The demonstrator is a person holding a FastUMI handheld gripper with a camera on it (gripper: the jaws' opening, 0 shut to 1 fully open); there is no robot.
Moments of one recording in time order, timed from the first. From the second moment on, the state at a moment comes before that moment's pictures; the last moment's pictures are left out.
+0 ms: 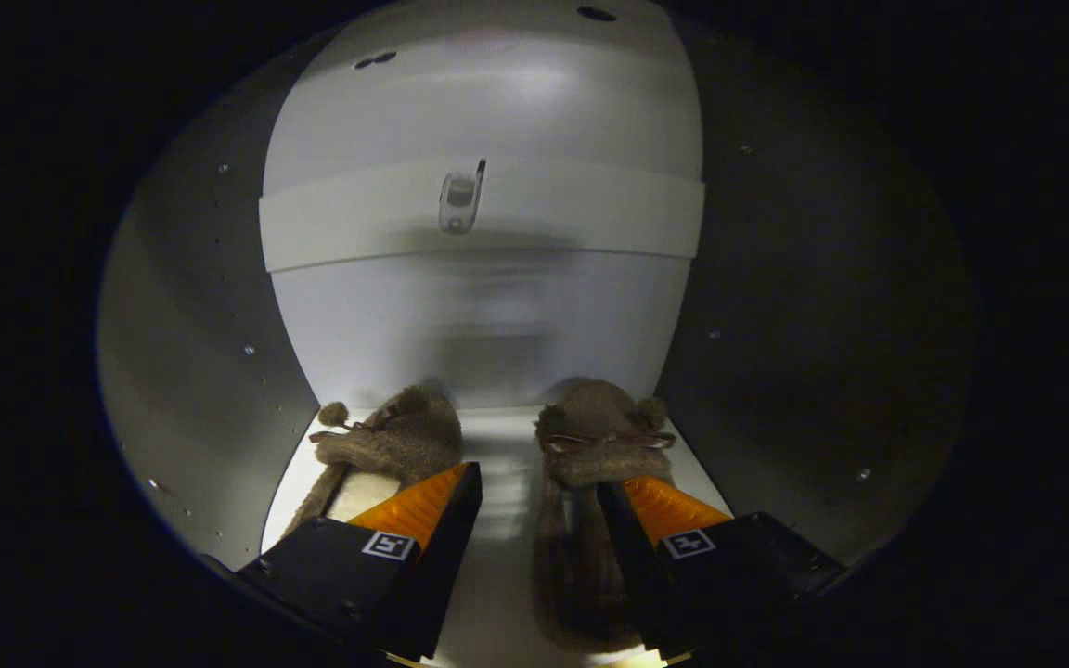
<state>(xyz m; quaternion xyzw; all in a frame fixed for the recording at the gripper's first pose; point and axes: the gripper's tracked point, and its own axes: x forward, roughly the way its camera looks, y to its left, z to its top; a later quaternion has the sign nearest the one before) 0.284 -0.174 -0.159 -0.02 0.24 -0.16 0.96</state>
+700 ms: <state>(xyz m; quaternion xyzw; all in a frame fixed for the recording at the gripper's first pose) 0.116 -0.105 -0.025 -0.03 0.12 -0.15 0.98</state>
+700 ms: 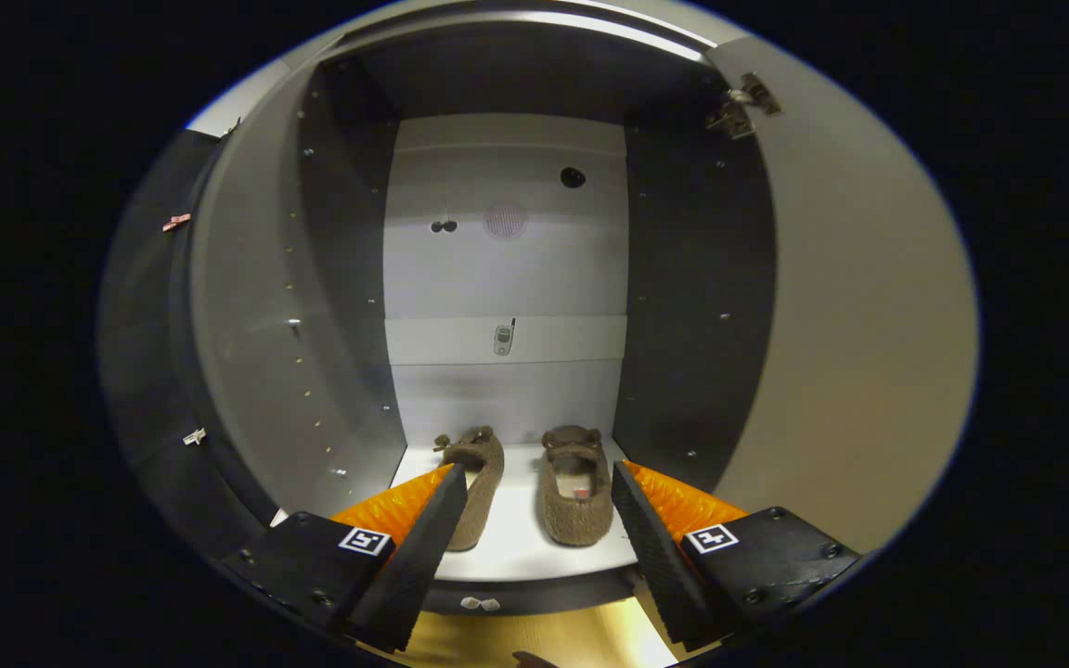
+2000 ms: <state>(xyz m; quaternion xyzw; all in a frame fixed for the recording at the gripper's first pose) -0.238 -0.217 0.057 -0.01 0.06 -0.26 0.96</state>
